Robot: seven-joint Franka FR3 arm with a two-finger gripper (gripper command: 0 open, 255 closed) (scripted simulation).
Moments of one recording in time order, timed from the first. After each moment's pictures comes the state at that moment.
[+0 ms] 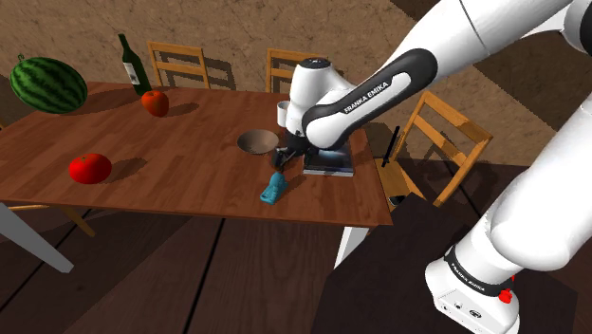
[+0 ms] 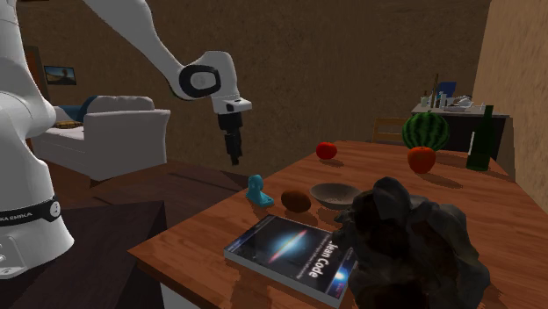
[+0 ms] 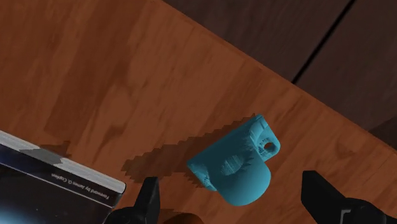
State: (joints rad) arm 0.01 0.04 0.27 -2.36 -0.07 2.55 0.56
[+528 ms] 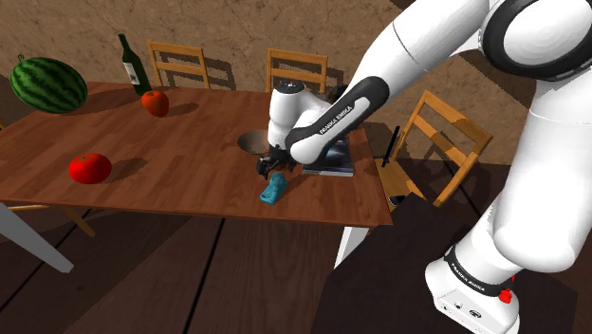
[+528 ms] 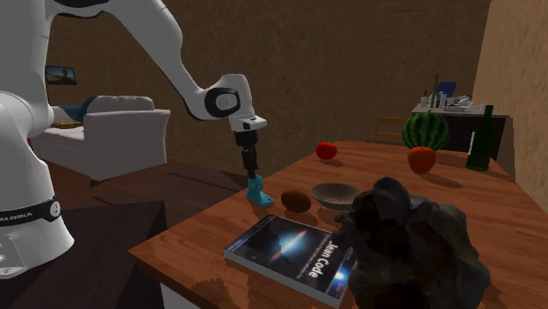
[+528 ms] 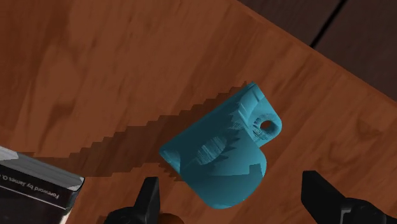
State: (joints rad) arm 0.06 0.31 0.22 -2.19 -0.27 2.64 0.75
